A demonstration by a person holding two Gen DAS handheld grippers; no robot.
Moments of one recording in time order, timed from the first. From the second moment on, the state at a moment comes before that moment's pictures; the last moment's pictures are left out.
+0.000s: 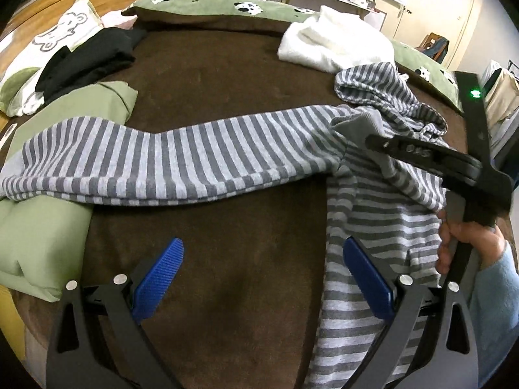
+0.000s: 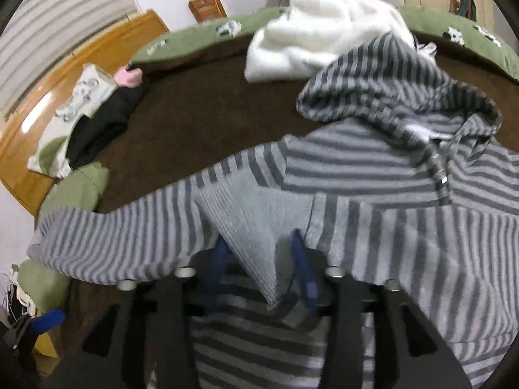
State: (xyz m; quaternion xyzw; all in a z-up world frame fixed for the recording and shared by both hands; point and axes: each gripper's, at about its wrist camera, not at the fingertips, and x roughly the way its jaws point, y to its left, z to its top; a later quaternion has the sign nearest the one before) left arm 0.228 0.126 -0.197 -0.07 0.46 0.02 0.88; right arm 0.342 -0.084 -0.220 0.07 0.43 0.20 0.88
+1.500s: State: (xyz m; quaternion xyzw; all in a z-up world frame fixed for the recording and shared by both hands) left arm 0.379 0.010 -0.273 0.01 0.50 -0.06 0.86; right arm 0.321 -0.422 -0.266 0.06 0.42 -0.07 0.90
